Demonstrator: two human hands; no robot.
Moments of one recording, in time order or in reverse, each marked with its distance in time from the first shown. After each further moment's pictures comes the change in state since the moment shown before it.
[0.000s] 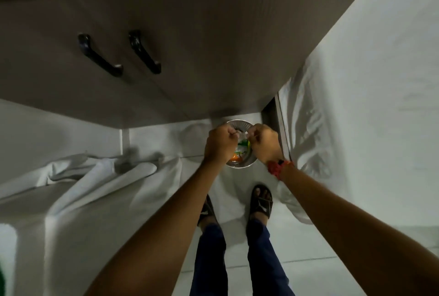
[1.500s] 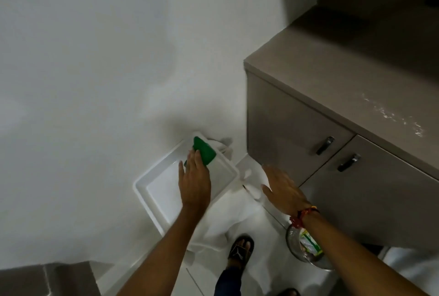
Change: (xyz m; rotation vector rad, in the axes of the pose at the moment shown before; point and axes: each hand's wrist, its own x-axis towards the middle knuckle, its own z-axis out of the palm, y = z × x) left_hand -0.312 -0.161 -0.273 0.317 1.047 -0.505; right_hand -0.162 -0.313 0.042 -0.708 -0.582 -1.036
